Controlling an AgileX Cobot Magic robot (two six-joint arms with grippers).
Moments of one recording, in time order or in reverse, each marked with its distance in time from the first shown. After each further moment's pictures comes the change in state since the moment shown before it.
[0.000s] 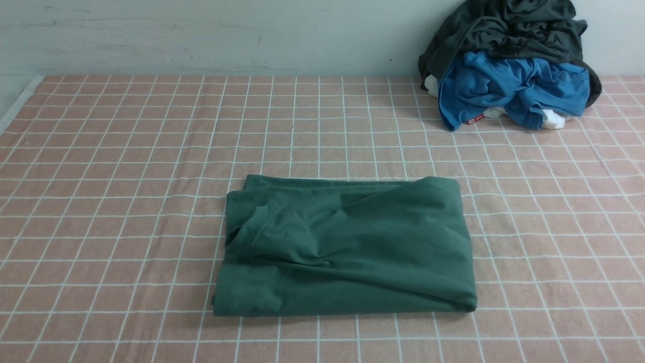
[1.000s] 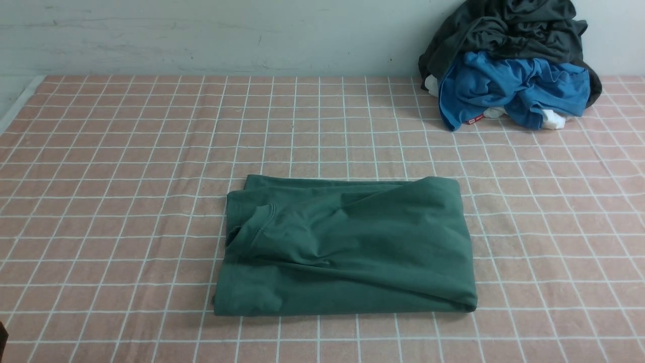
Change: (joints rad) right arm 0.000 0.000 0.000 0.000 0.001 0.000; left arm 0.454 -0.037 0.447 -0.112 -0.551 0.126
